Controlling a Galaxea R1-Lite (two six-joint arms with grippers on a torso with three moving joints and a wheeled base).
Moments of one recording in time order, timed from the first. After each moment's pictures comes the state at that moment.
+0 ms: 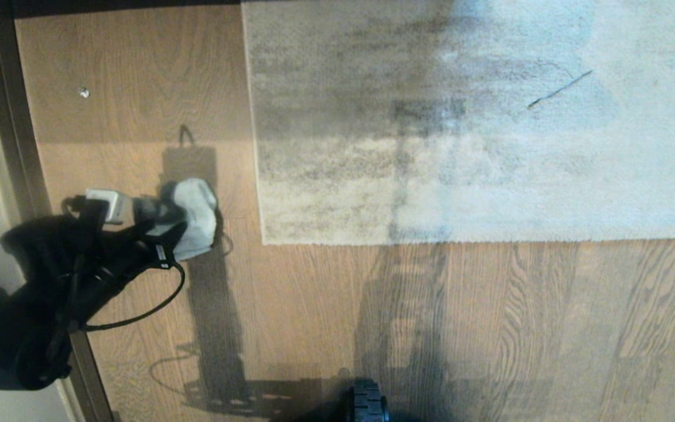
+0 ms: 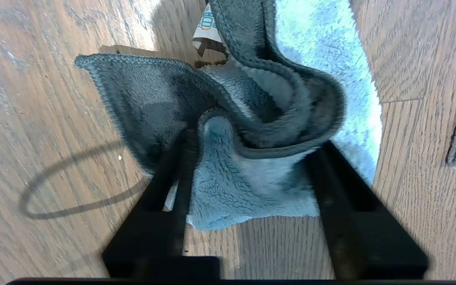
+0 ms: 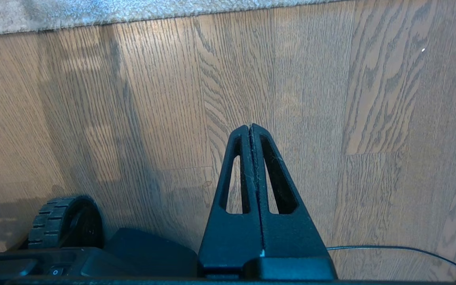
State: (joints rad) left arm 0.06 1.93 -0.48 -1.39 -0.14 0.03; right arm 0.00 0.00 0.00 -0.01 -0.05 0.06
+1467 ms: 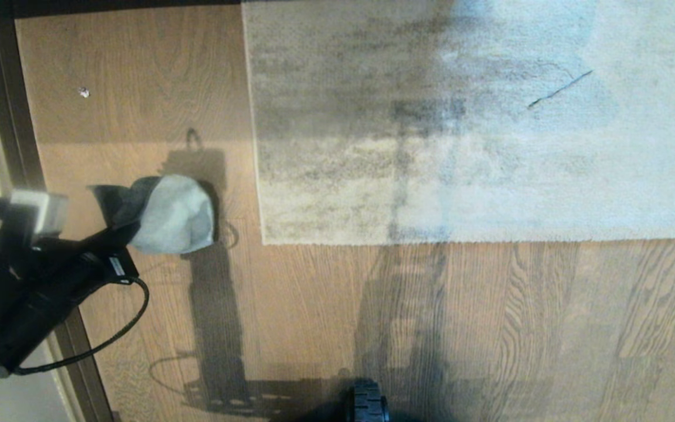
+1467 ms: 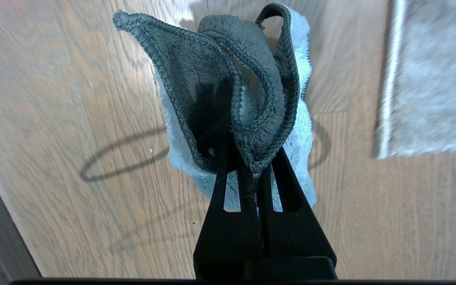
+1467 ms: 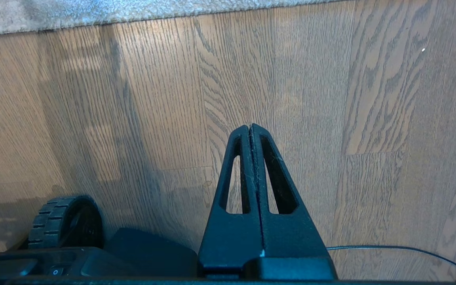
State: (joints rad) left arm 0.06 1.62 -0.26 -1.39 -0.14 0.03; right arm 0.00 0.00 0.00 -0.01 -0.05 0.06
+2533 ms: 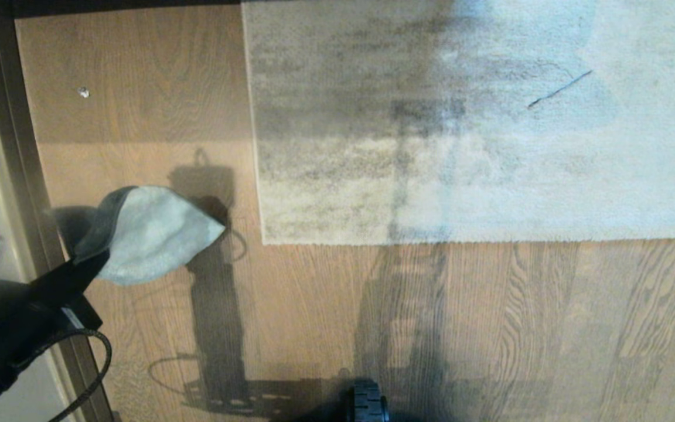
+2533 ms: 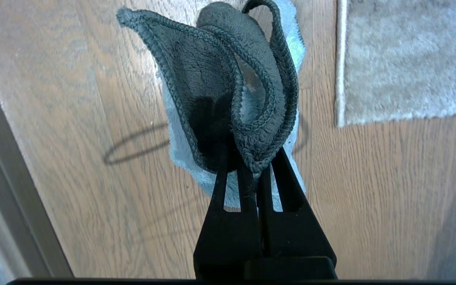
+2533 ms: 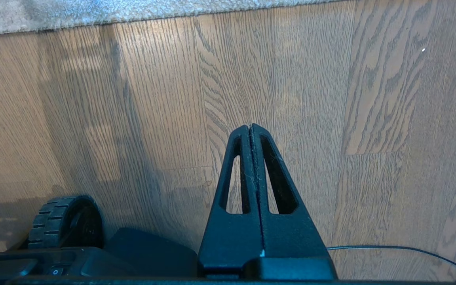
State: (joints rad) left arm 0.05 1.37 -0.04 -1.38 -0.15 0.03; right arm 0.00 0.00 0.00 -0.01 -0.05 0.06
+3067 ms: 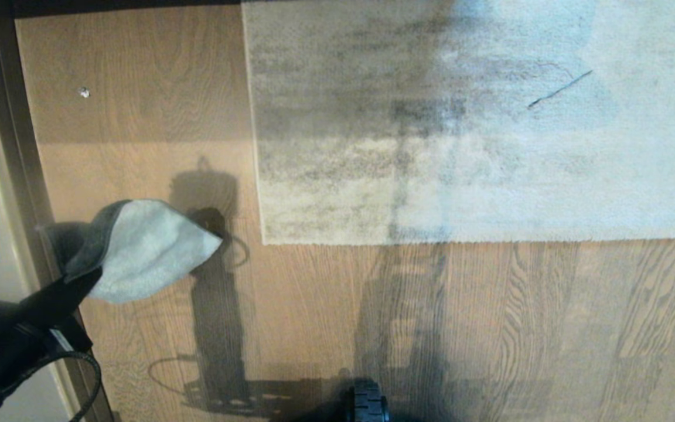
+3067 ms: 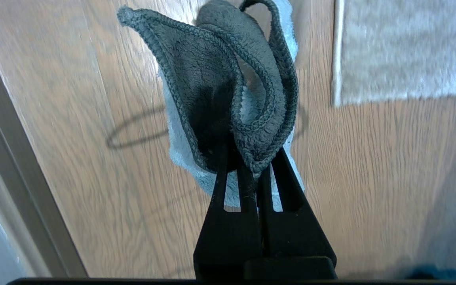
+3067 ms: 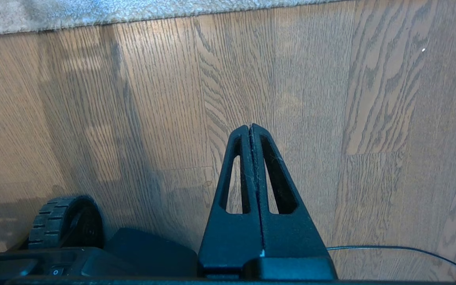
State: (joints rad) left arm 0.05 1.27 0.00 -1.28 -0.14 0.03; right arm 0.00 0.00 0.00 -0.01 -0.05 0.06
